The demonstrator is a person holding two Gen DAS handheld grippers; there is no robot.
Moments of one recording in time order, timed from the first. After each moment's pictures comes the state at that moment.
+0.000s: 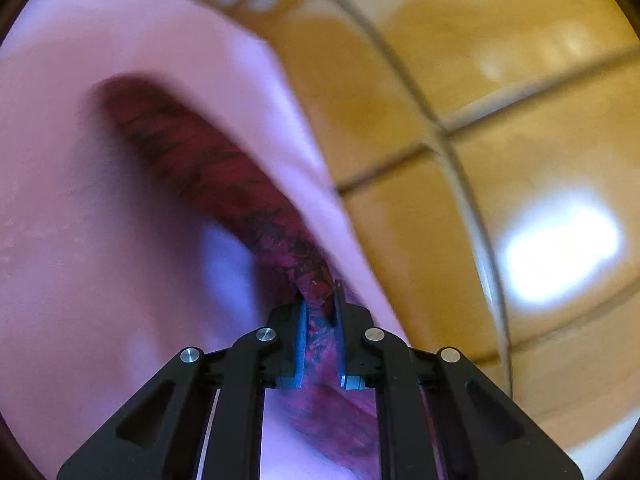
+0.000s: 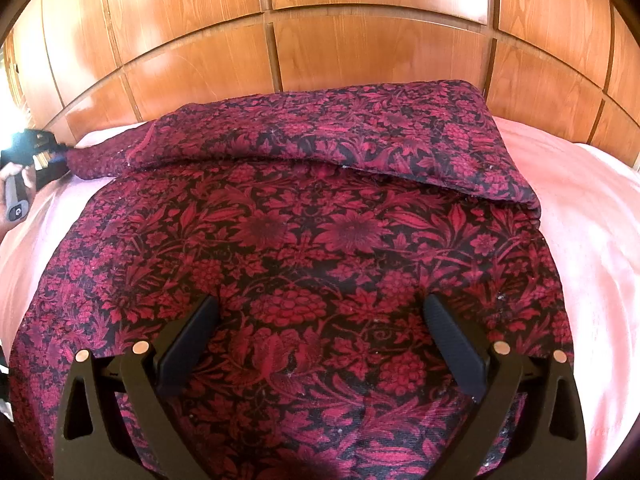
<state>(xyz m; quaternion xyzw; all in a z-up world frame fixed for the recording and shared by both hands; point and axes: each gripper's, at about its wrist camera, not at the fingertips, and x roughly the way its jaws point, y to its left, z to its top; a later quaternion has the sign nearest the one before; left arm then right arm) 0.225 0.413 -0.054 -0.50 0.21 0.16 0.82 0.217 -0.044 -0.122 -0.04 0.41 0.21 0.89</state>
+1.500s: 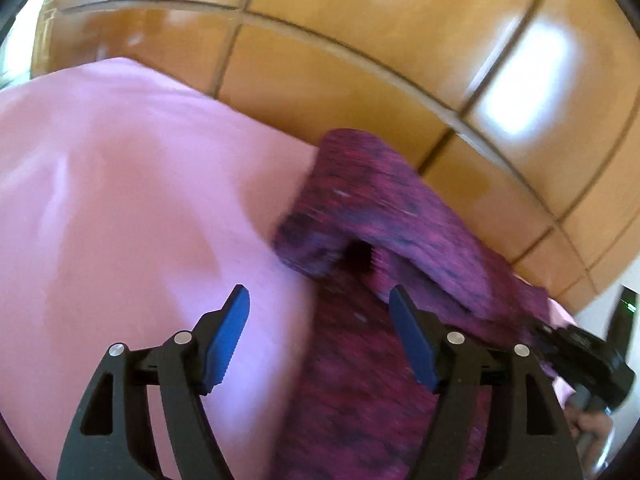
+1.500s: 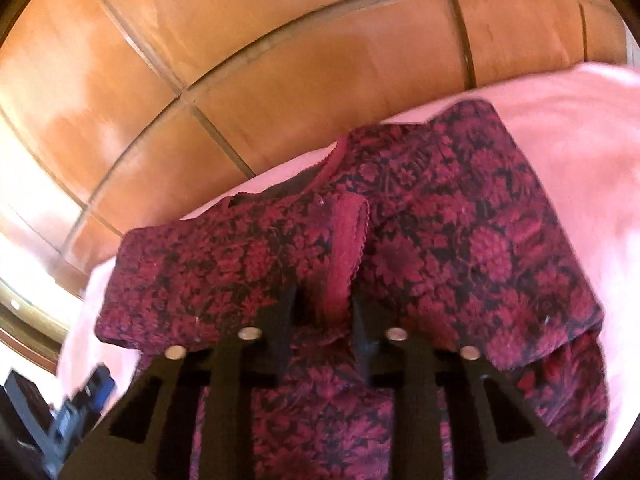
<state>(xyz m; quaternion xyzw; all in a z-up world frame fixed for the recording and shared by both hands) 0.213 0.210 -0.061 -0.27 0.33 0.12 0.90 0.349 -0.056 -0.072 0.16 0.44 0.19 0.86</state>
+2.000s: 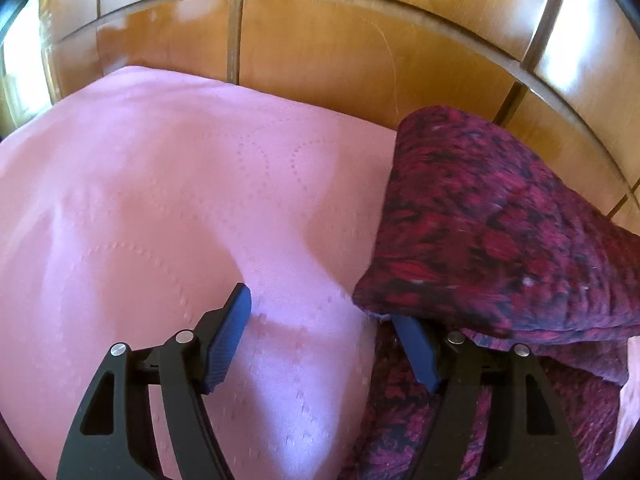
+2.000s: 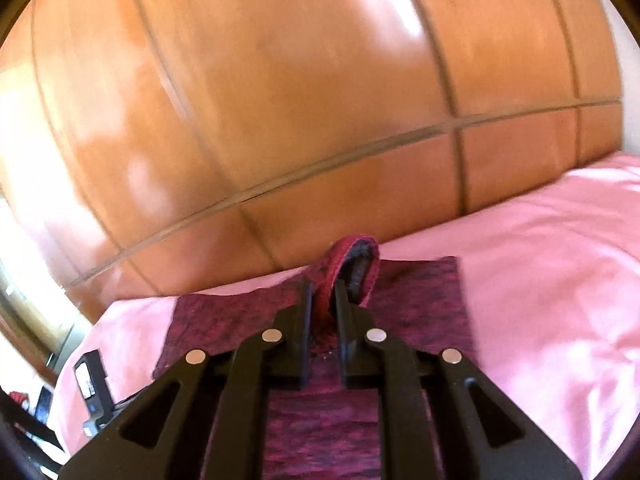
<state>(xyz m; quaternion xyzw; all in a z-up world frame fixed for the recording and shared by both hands) 0.270 0.220 -0.078 -0.18 0.41 0.19 0.87 0.319 -0.104 0.022 0.15 0.32 0.19 0.92</state>
